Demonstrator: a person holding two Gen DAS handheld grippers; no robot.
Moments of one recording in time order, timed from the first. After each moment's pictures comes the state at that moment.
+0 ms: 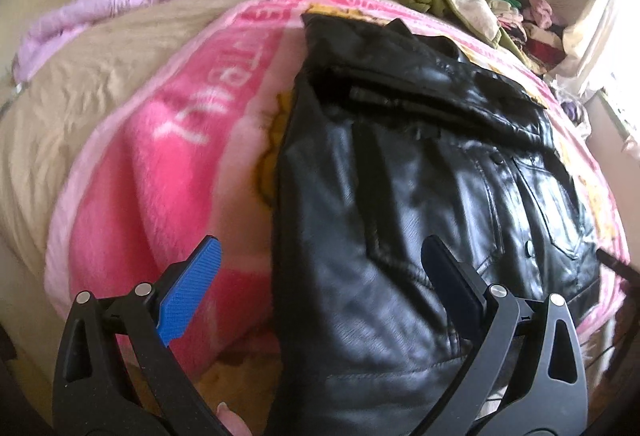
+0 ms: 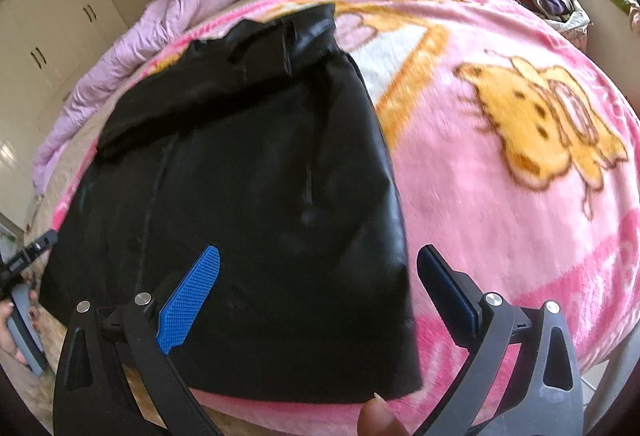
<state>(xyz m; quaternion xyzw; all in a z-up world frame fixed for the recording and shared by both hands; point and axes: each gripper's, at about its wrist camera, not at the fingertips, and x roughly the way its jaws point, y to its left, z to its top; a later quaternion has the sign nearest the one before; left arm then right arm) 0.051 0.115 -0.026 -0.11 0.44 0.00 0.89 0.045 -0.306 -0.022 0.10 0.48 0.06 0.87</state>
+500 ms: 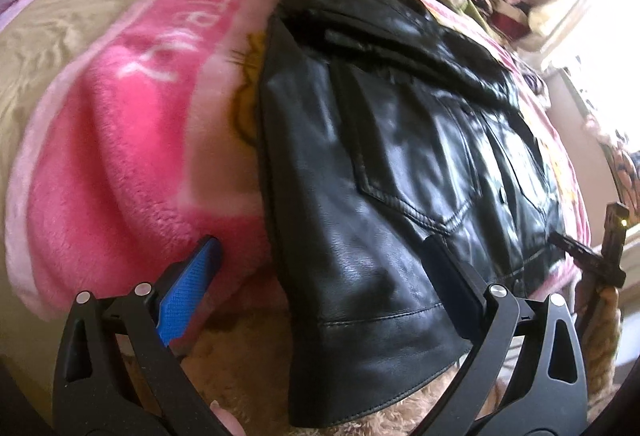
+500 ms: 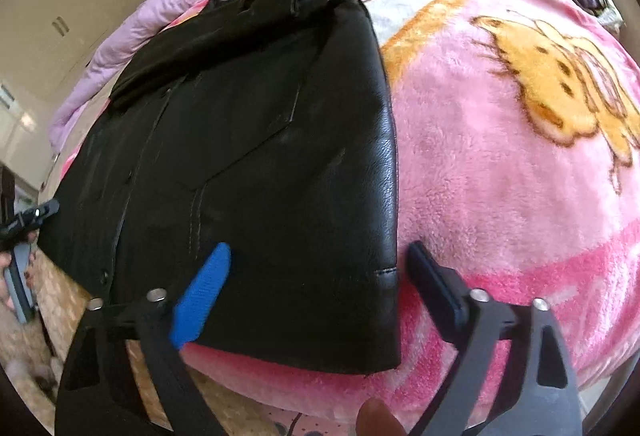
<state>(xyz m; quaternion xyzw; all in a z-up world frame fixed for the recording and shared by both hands) 0.043 0.123 -0.046 -0.13 0.50 -0.11 0.85 0.029 -0.318 -0.051 0.09 0.50 0.13 0.85</state>
